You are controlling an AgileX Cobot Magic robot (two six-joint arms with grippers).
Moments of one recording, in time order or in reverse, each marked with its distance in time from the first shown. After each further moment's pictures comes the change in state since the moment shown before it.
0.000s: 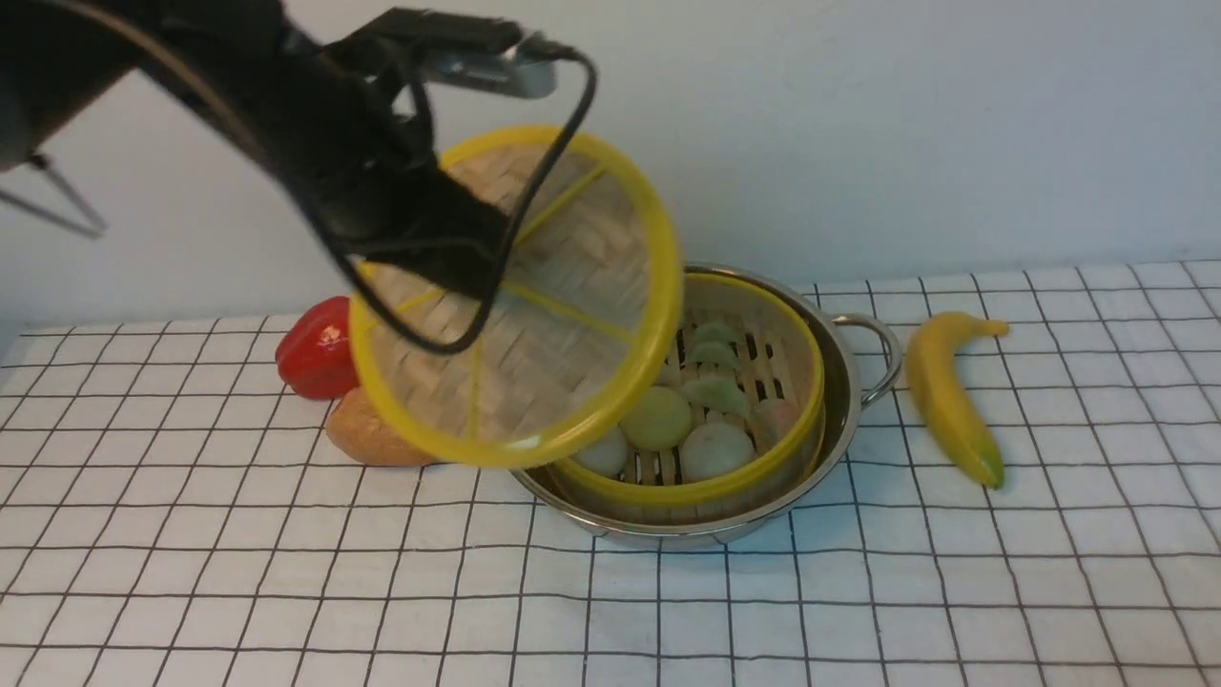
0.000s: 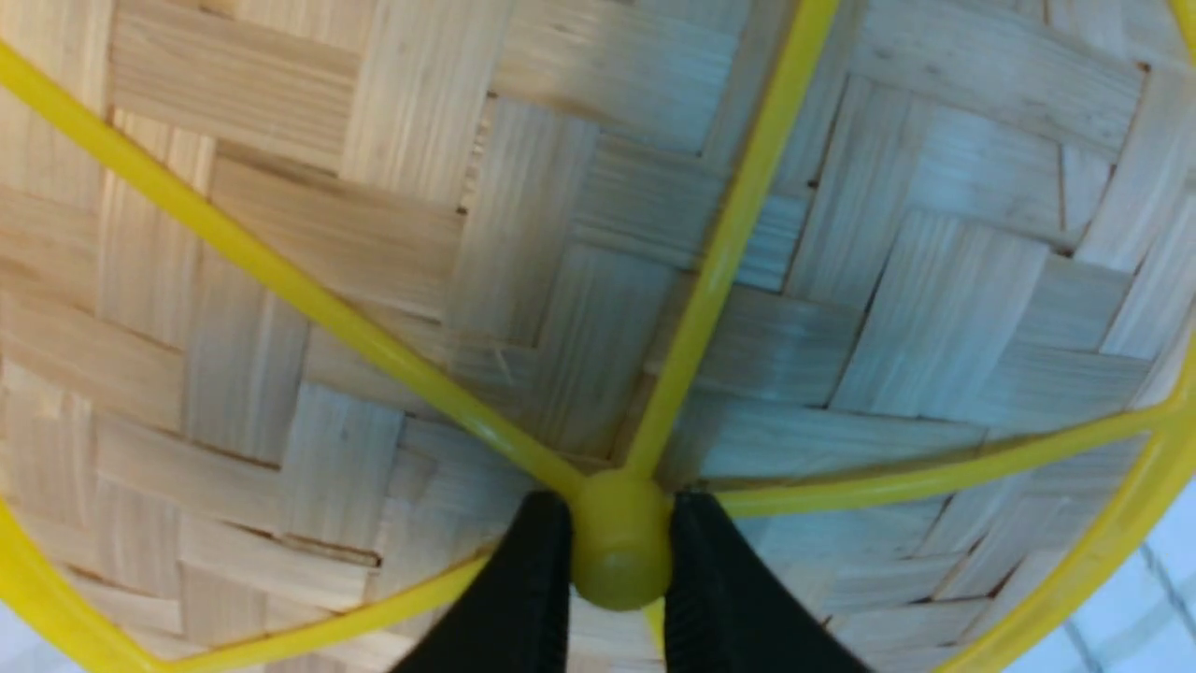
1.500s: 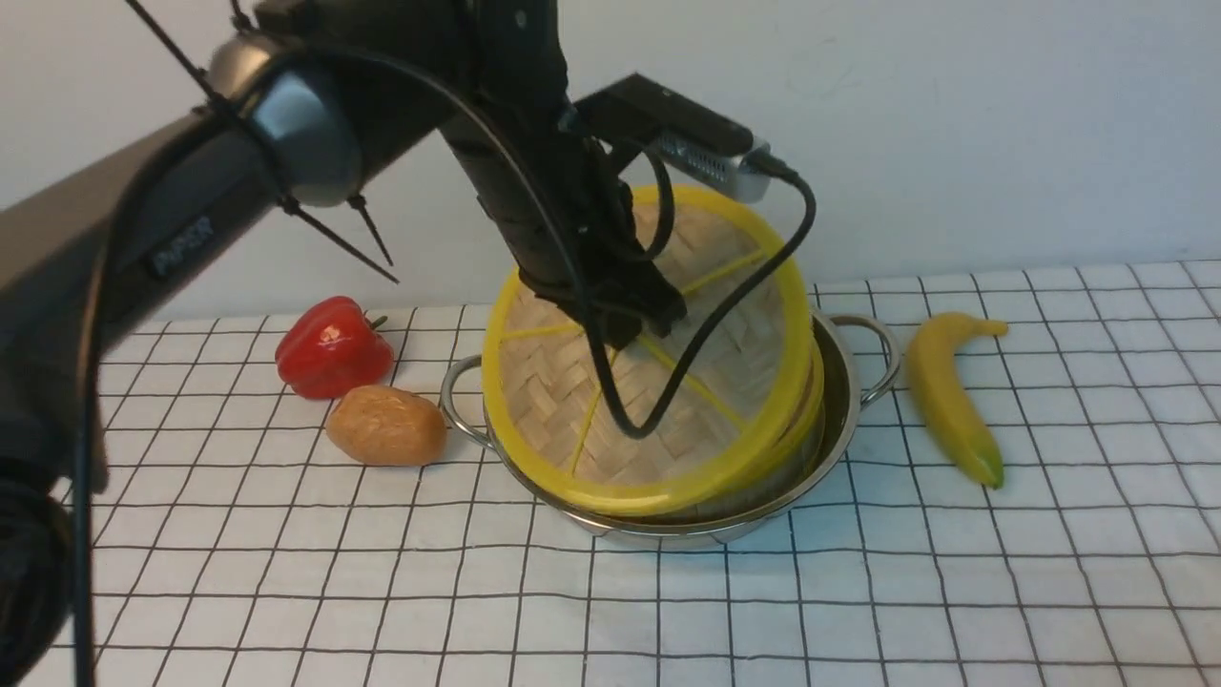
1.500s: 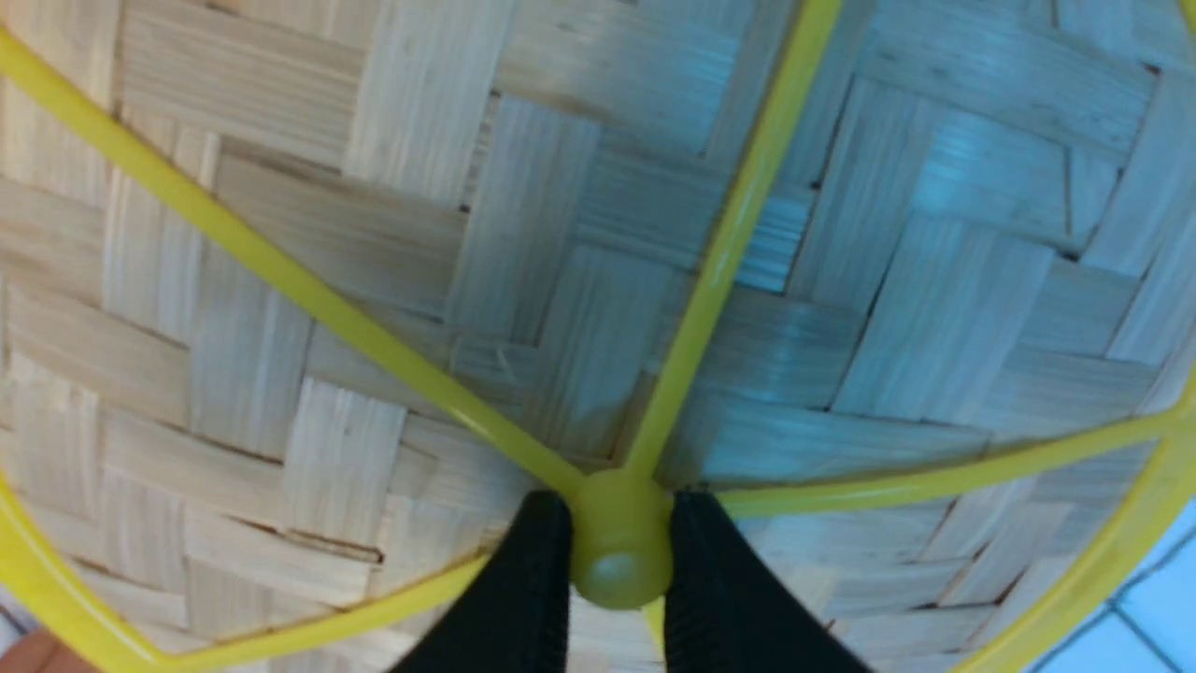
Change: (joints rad) right arm 0.000 0.000 0.000 0.000 0.000 0.000; left arm -0.214 0.184 -0.083 0.180 0.002 -0.026
